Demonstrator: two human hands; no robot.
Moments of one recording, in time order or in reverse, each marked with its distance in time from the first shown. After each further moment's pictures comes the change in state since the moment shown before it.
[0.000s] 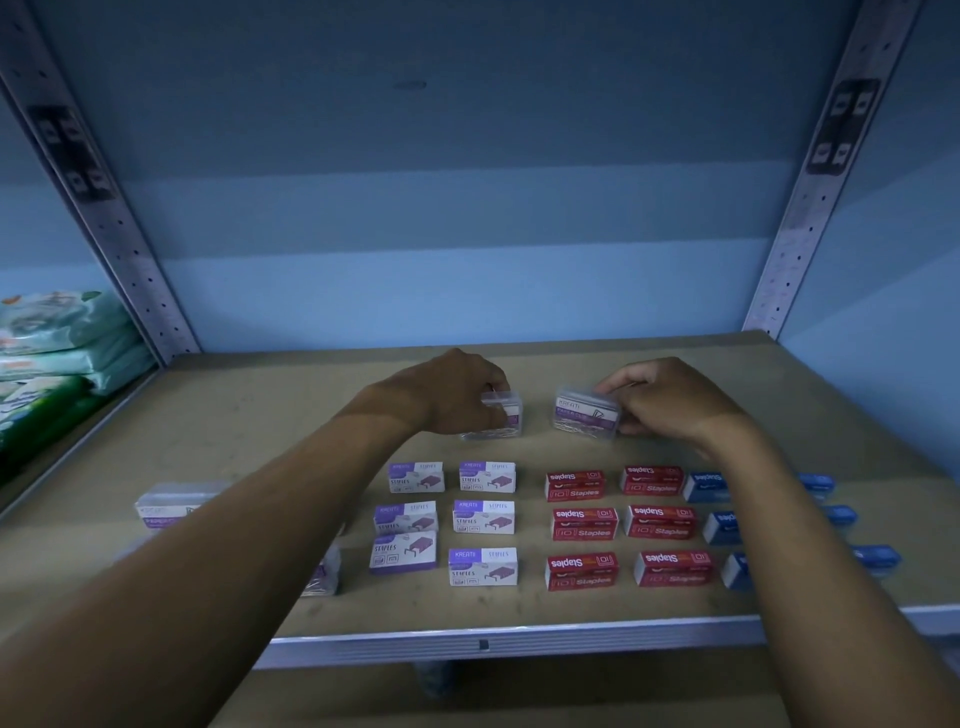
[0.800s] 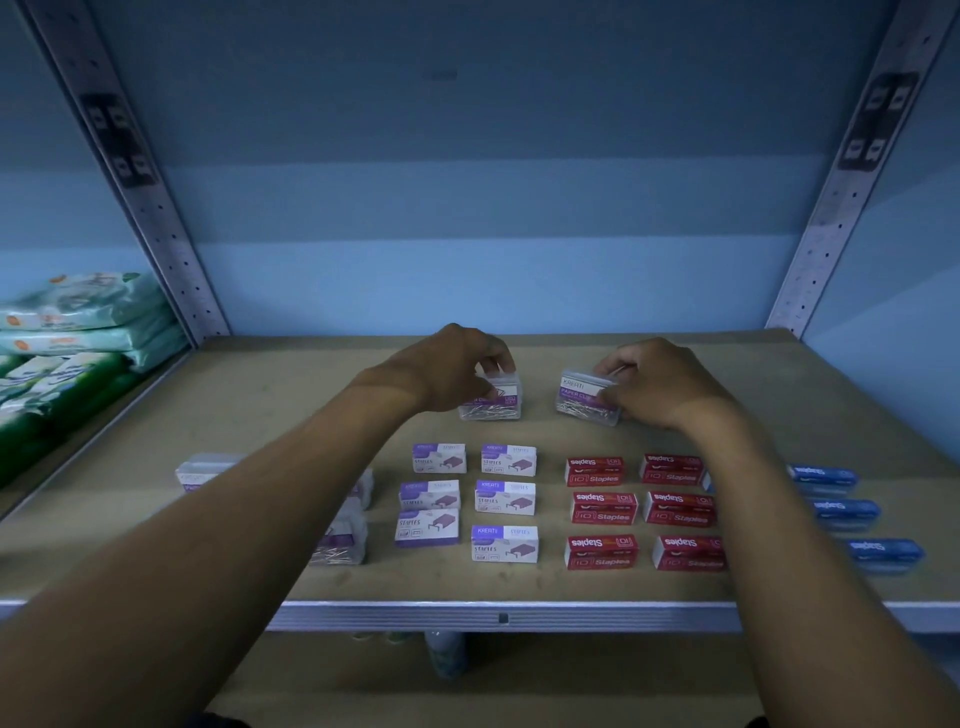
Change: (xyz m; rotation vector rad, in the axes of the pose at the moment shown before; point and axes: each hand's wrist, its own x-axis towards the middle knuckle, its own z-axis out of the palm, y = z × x) left_hand -0.021 -0.015 -0.008 -0.116 0.155 0.032; right_hand 0.000 -0.022 0.017 -0.323 0.100 -0.125
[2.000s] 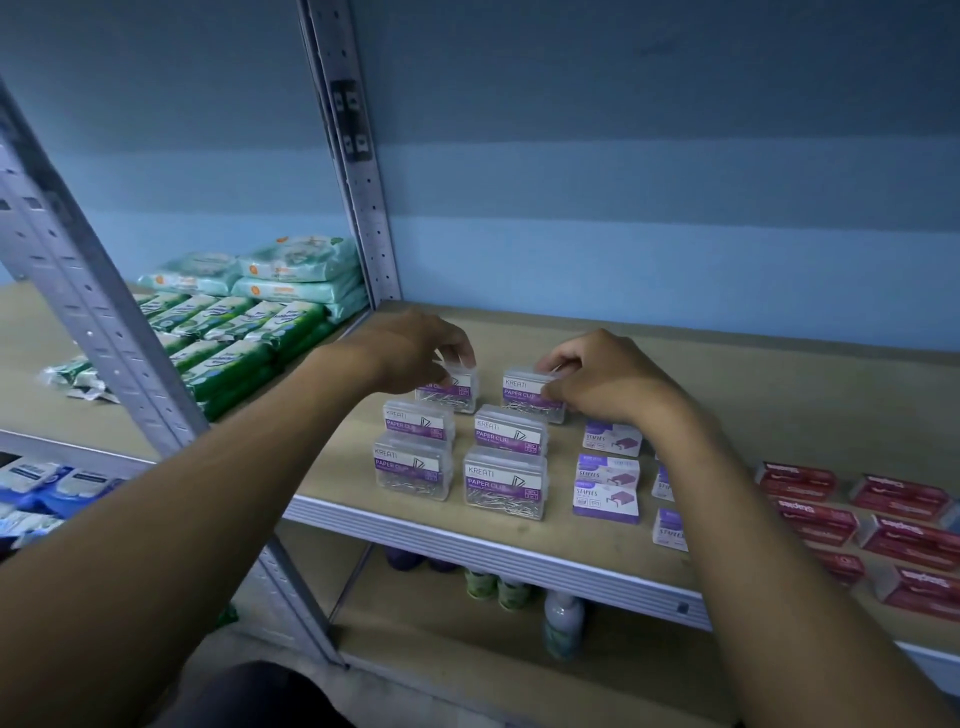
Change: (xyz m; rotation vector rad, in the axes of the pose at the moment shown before) left_hand -0.159 -0.125 -0.069 0.088 0.023 -0.357; right_hand -0.019 -0.165 0.119 0.105 -0.263 -0.322
